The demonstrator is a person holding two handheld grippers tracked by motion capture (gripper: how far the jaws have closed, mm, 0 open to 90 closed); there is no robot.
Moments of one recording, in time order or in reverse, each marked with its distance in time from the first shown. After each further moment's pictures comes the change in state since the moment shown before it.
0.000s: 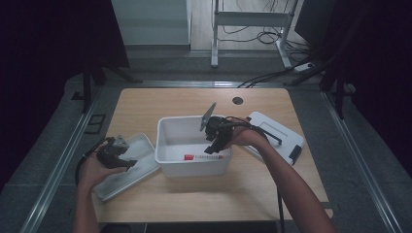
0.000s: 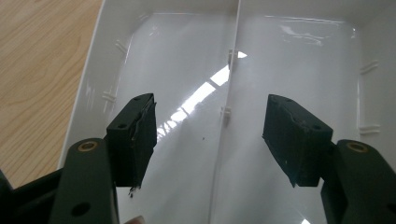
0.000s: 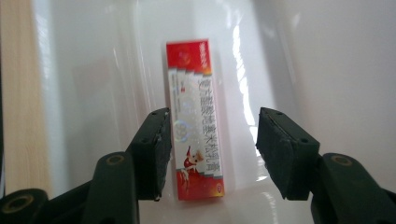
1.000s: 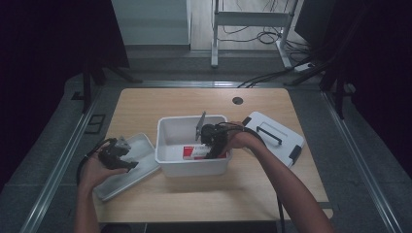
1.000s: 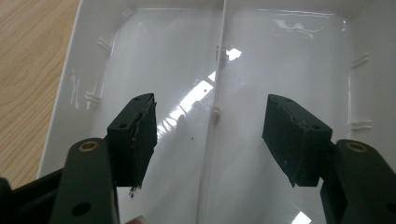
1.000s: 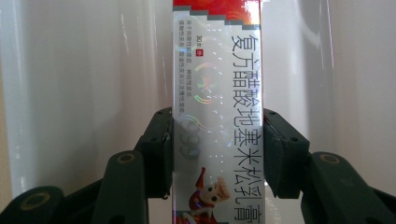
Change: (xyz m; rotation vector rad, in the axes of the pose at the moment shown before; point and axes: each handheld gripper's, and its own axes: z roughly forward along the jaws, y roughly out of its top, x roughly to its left) left arm -0.004 0.001 0.004 0.020 -0.026 0.027; right arm 0.003 0.004 0.031 0.136 0.064 -0.098
